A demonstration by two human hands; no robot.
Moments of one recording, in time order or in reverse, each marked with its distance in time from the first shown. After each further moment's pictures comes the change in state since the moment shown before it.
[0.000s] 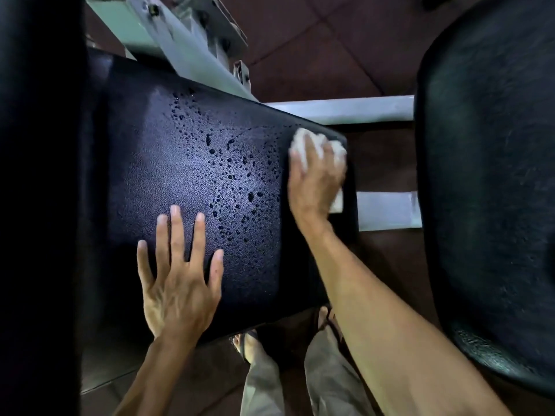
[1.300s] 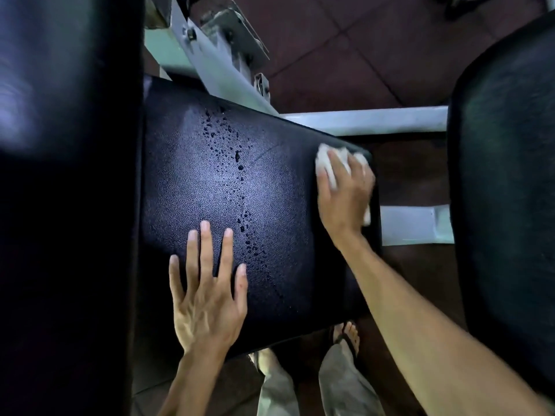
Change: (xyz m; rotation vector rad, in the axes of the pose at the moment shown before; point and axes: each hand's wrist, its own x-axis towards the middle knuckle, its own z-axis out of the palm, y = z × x) left_hand 0.001 -0.002 -0.002 -0.068 -0.038 -0.014; right_hand 0.008 0.002 -0.010 0.051 -0.050 -0.152
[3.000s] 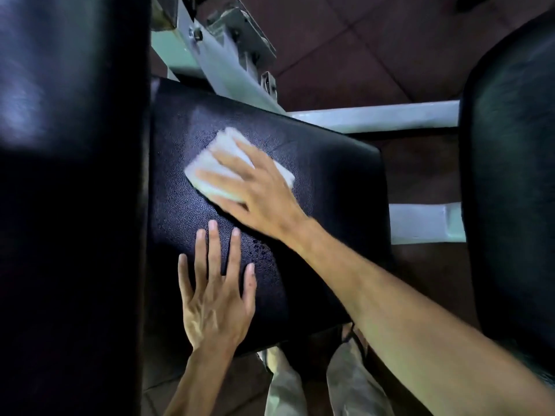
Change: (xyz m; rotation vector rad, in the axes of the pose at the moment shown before) left_hand -0.002 0.000 0.005 0.055 0.038 0.001; right_hand -0.011 -0.104 0.025 0.274 -0.298 -0.783
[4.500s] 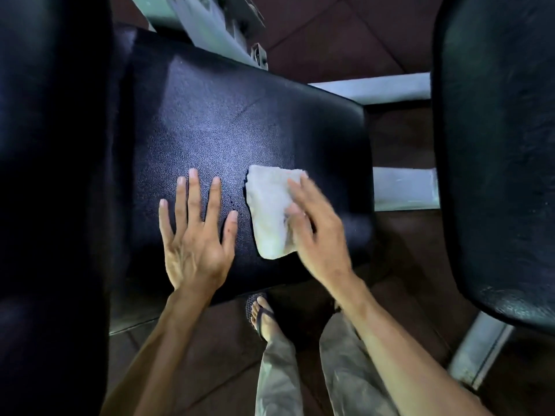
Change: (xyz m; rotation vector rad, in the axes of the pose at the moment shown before) left_hand 0.000 -0.002 0.000 -0.020 0.055 0.027; right_hand -0.168 -0.043 -0.044 0.348 0.172 0.725
